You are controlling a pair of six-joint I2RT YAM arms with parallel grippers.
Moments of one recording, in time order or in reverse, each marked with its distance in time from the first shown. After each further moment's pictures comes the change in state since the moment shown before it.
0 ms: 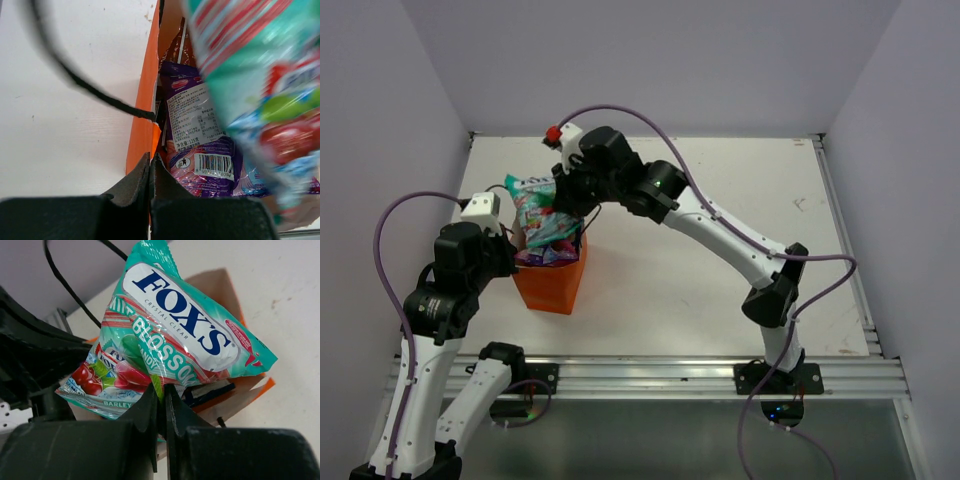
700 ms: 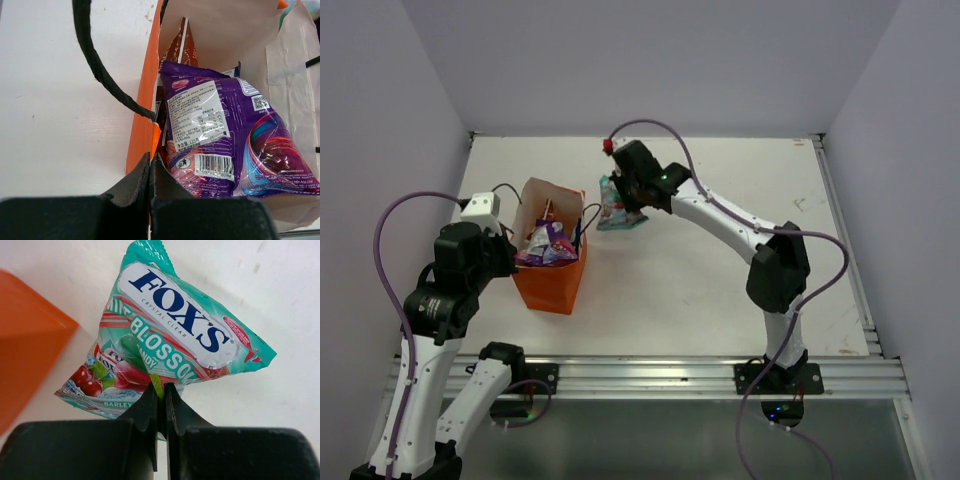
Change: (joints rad) left arm 0.001 0.000 0.000 0.000 -0.001 0.000; right arm -0.208 0.038 -0.500 0.061 0.309 0.002
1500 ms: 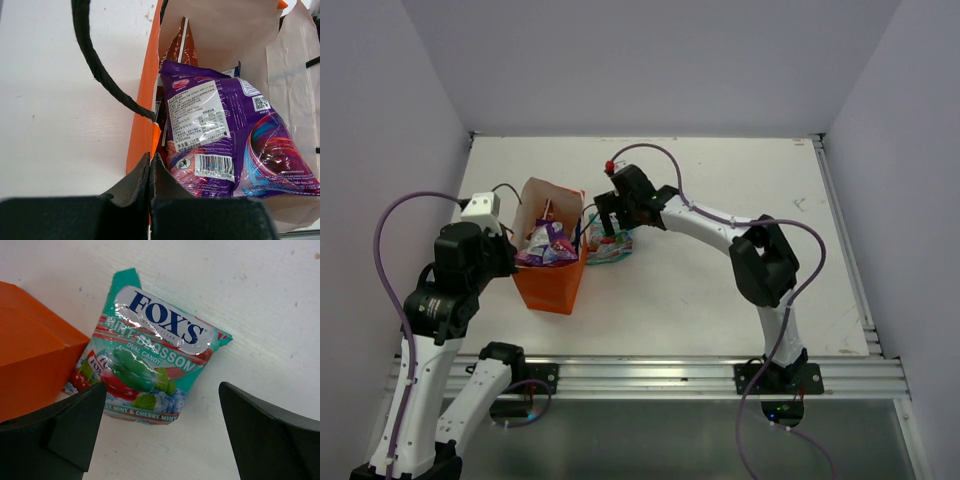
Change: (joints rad) left arm 0.000 0.000 -0.001 0.000 0.000 0.000; right arm -0.002 0.042 -0.109 0.230 -0.072 0.105
